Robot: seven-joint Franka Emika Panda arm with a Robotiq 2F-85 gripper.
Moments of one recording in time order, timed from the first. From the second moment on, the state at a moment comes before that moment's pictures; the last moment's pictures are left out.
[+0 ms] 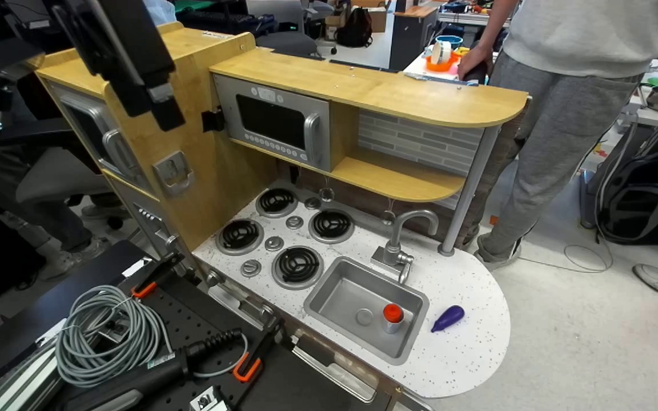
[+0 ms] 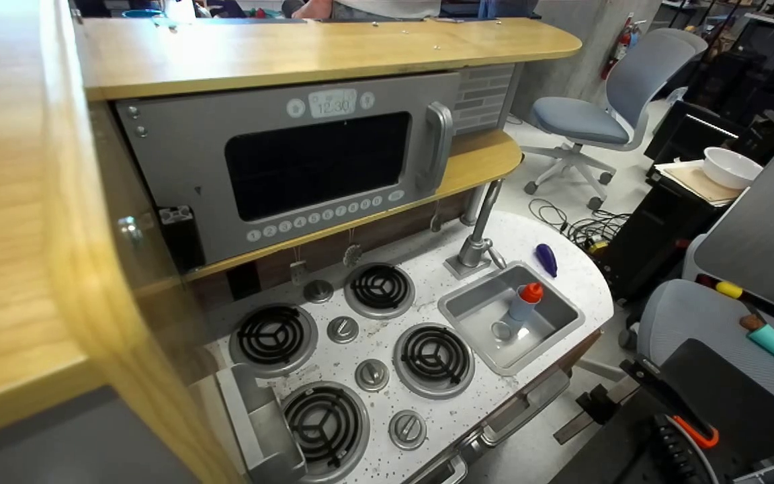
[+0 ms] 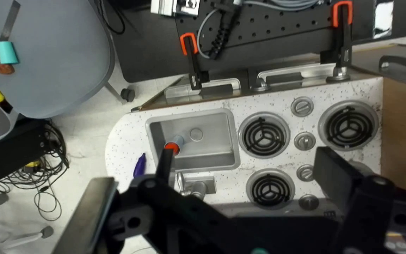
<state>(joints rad) -0.06 -0.63 0.08 -2.53 -0.15 1.90 0.20</state>
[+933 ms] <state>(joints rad) -0.16 0.13 -0.15 -2.26 -0.18 2.32 -0.04</state>
